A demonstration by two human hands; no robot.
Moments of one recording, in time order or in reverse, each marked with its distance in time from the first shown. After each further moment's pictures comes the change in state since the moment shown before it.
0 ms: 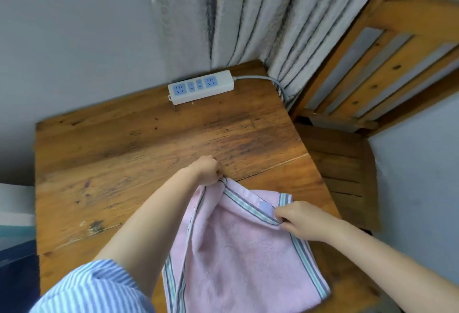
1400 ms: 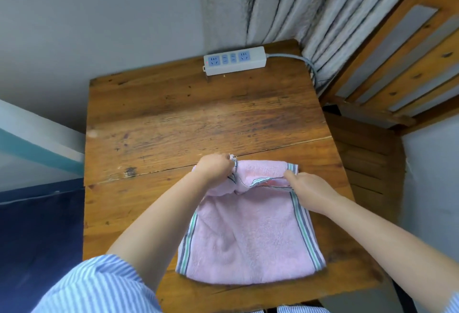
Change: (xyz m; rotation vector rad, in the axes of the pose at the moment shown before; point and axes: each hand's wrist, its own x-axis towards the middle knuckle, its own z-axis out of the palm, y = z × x) left_hand -0.081 0.020 0.046 0.212 0.055 -0.118; right_hand 0.013 0.000 0.021 -0.227 0.149 0.043
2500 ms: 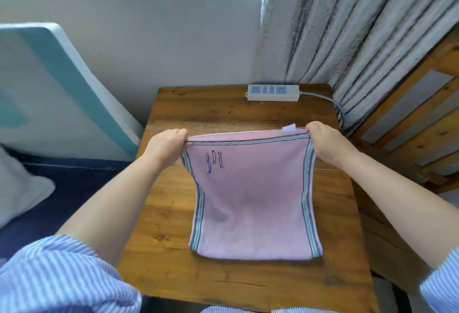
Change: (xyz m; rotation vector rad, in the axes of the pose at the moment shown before) left_hand -0.147 -0.087 -0.034 -0.071 0.525 -0.442; right_hand 0.015 0.001 -0.136 0.128 0.478 -0.156
